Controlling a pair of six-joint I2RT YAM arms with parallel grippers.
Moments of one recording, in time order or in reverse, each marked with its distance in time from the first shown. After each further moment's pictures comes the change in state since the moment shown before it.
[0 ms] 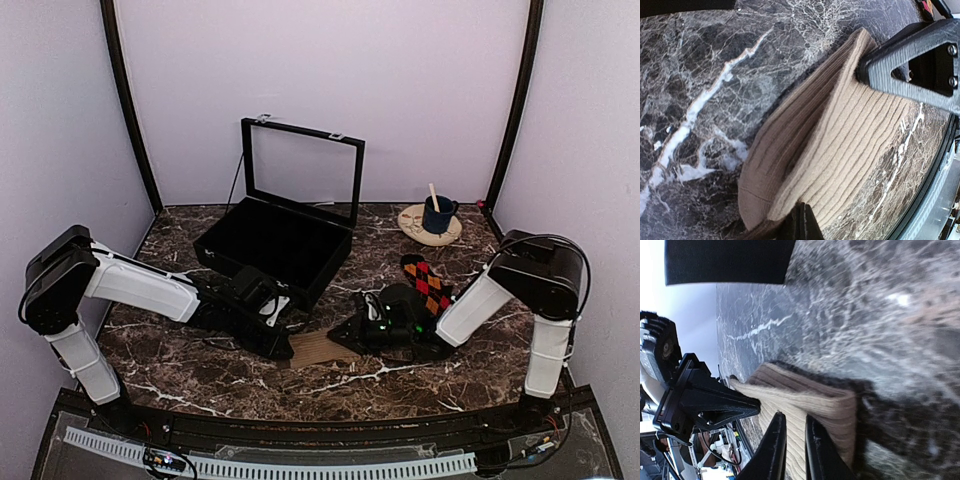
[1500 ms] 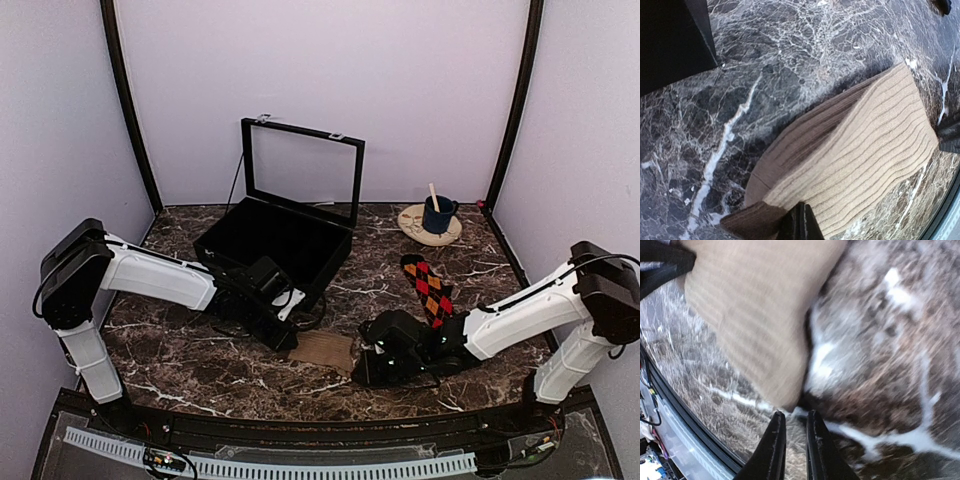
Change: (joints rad) left arm -0.001 0.092 0.161 -0.138 -0.114 0.247; right arm 0.254 -0.357 0.005 -0.776 0.291 -0.178
